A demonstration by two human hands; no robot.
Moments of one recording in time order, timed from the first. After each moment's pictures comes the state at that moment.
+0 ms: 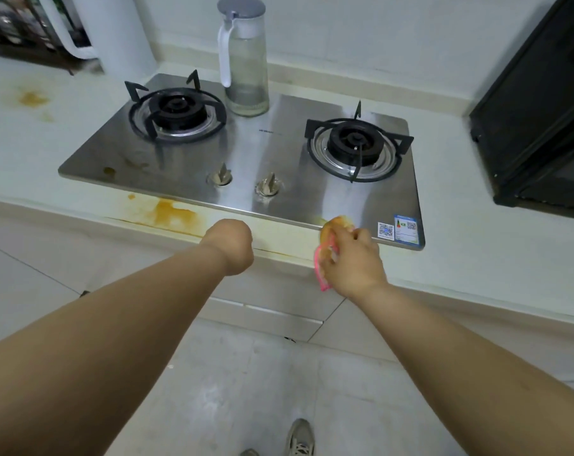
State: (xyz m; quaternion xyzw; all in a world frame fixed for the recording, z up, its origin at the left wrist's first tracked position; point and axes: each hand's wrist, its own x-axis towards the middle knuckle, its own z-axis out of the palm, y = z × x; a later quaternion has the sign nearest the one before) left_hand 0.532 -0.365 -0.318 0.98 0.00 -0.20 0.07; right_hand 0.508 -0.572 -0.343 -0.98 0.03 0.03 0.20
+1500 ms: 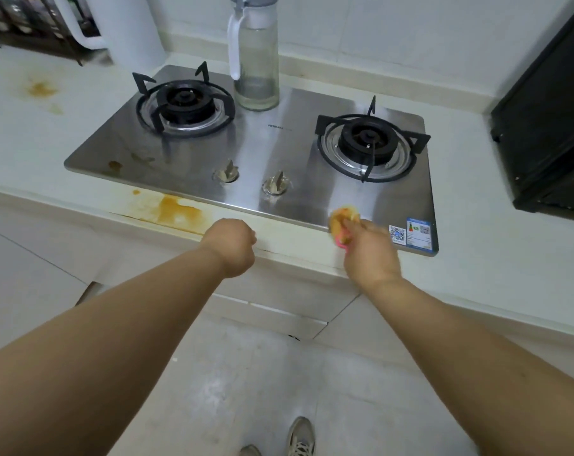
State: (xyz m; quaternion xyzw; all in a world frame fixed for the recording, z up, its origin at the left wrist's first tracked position) left_hand 0.533 -0.358 -0.320 0.98 -0.01 -0.19 0.09; right_hand 0.537 -0.586 -0.351 -0.99 -0.02 0.01 0.10
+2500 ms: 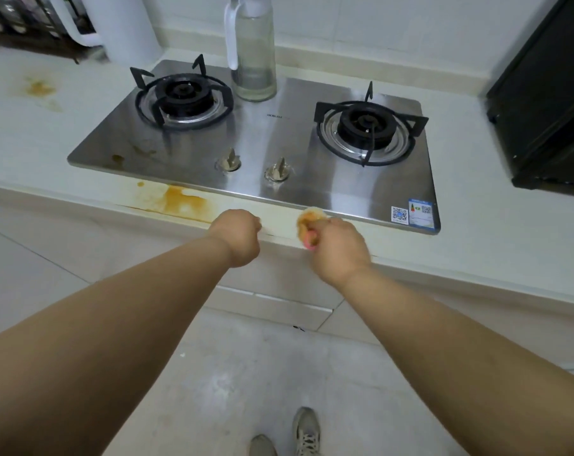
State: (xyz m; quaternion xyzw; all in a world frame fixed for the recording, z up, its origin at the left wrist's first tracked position) left_hand 0.522 -0.356 -0.321 0.98 -0.04 -0.19 0.06; right_hand 0.508 -0.533 -0.344 -0.99 -0.05 0.07 0.14
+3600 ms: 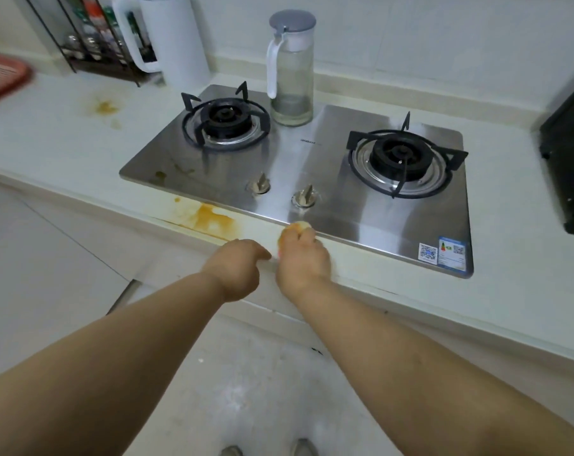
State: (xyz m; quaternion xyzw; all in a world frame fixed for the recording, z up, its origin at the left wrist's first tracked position) left_hand 0.503 -0.332 -0.324 0.98 -0.01 -0.13 0.16; right_hand 0.528 -0.456 -0.343 -0.99 -0.10 0.09 0.11
